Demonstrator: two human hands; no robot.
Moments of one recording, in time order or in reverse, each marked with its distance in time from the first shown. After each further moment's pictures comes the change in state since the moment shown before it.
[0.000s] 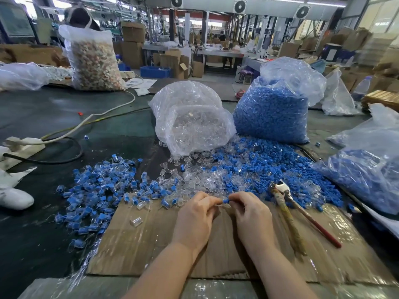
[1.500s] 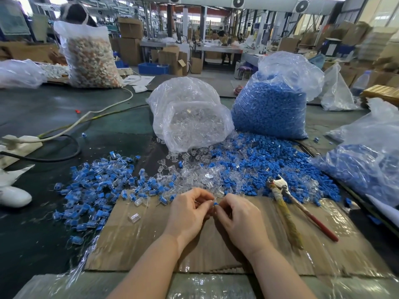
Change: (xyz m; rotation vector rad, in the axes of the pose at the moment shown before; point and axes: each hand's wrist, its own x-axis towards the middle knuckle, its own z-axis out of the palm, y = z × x) left_hand 0.002 -0.006 -0.006 -0.559 -0.080 -0.347; right_hand -0.009 -0.001 0.004 -0.054 -0.095 -0.185
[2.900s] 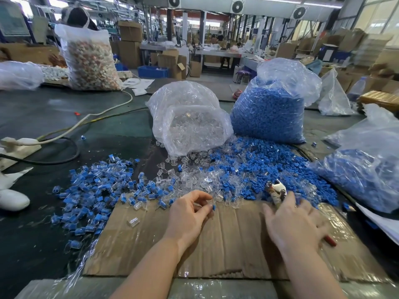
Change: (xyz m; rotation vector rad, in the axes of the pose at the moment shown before) left_hand -0.001 0.003 -0.003 0.063 0.023 0.001; right_hand 0.003 0.036 -0.052 -0.595 -0.160 0.771
